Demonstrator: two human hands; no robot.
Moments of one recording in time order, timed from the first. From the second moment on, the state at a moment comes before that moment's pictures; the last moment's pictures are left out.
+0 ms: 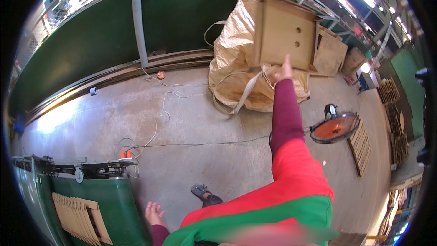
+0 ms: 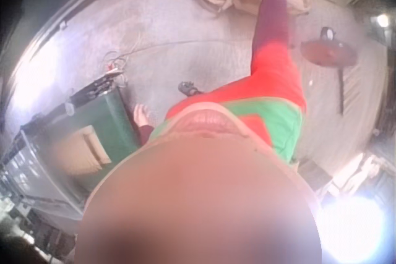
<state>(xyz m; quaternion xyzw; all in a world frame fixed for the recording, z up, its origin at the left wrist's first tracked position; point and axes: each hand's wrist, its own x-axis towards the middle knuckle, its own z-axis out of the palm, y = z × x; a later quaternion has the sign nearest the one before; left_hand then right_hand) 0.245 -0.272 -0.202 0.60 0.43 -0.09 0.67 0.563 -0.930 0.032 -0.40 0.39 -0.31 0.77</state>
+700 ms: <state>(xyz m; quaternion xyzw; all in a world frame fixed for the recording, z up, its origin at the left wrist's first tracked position) 0.237 -0.260 -0.202 0.54 0.47 -0.09 0.69 0.379 -0.787 -0.327 -0.54 0.57 0.19 0.59</state>
